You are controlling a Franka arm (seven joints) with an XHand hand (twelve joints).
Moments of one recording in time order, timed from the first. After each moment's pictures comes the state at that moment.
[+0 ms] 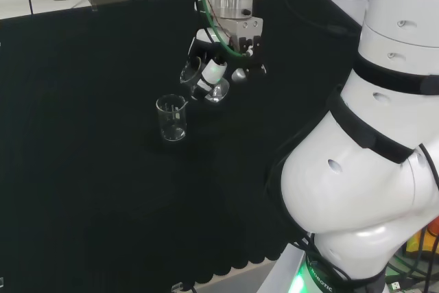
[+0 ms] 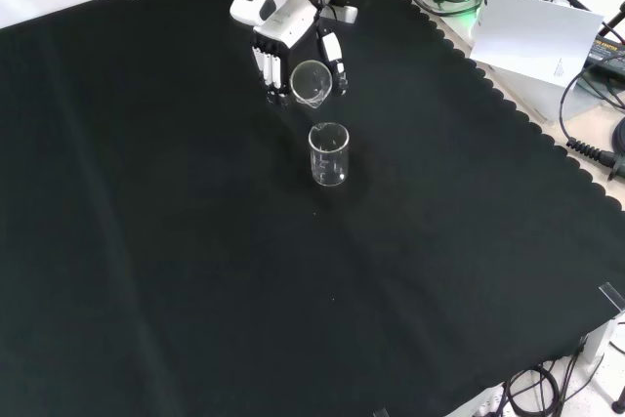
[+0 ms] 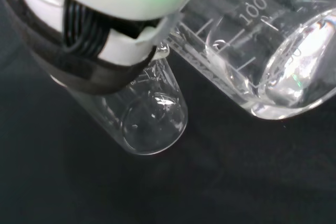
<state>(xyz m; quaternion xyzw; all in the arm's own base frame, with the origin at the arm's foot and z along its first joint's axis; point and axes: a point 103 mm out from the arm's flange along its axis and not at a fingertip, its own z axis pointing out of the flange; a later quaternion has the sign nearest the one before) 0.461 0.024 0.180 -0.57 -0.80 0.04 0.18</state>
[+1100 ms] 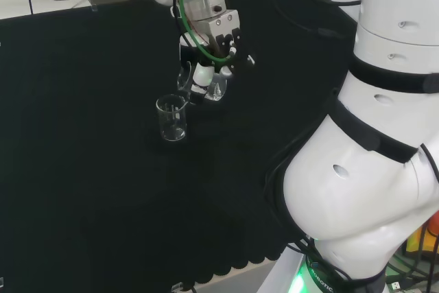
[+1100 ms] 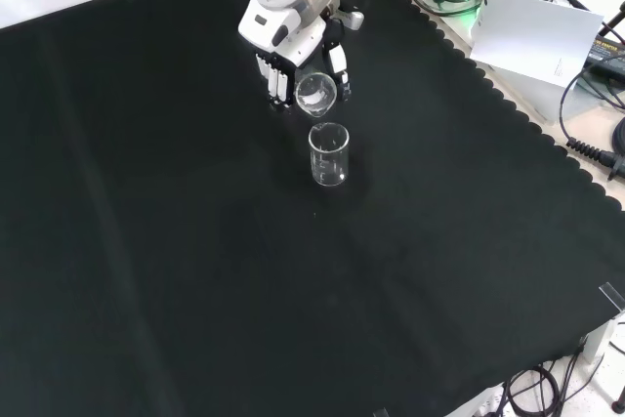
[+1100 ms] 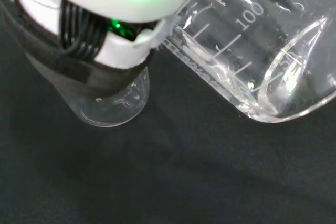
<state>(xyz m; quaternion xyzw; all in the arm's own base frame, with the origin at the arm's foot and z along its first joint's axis) 0.465 0.045 0.189 -0.58 -0.79 0.16 0.11</state>
